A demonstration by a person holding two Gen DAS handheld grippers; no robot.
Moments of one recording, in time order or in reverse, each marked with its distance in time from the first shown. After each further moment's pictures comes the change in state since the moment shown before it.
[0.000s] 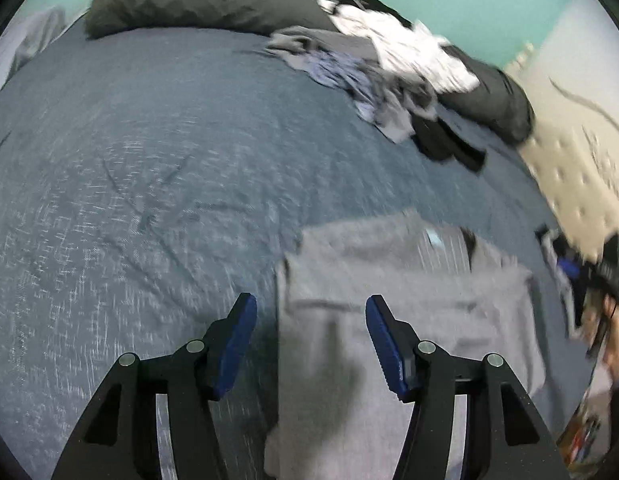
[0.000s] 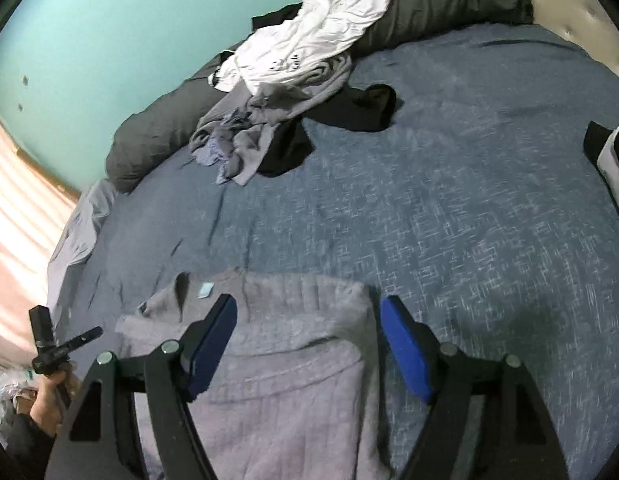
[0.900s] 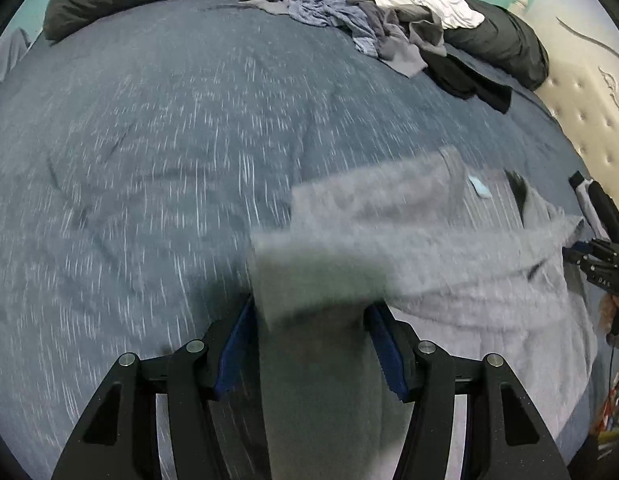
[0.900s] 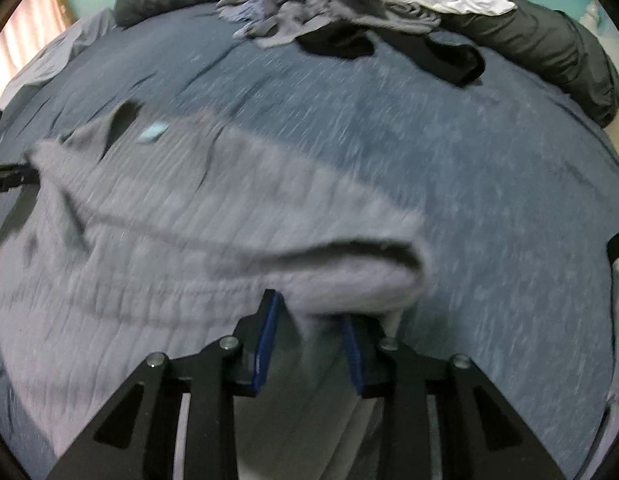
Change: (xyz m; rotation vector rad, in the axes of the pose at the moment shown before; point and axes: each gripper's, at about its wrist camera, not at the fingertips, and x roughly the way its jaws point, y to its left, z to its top) left arm 0.091 -0.002 0.016 0.094 0.110 0.079; right arm 0.119 0.039 -0.047 -0.461 0.209 -0.279
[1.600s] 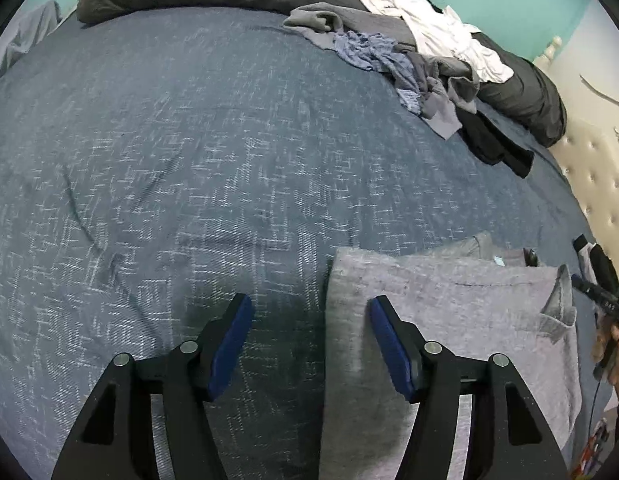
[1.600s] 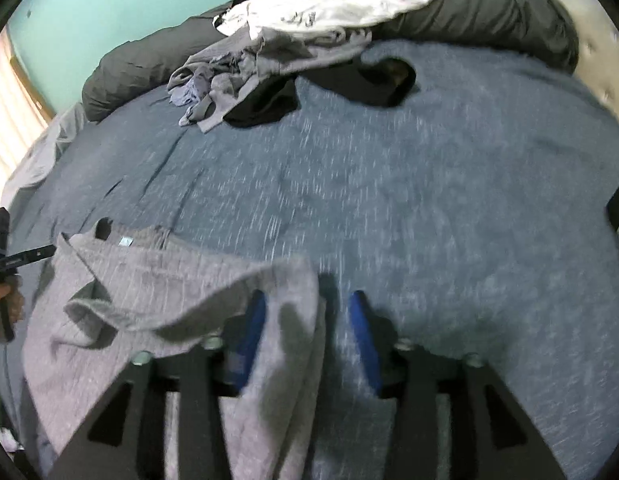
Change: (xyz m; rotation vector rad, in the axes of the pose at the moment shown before) left arm -0.003 0.045 0.026 -0.126 -0.098 -0.033; right arm -0.021 -0.070 0.012 0.236 -0.145 0.106
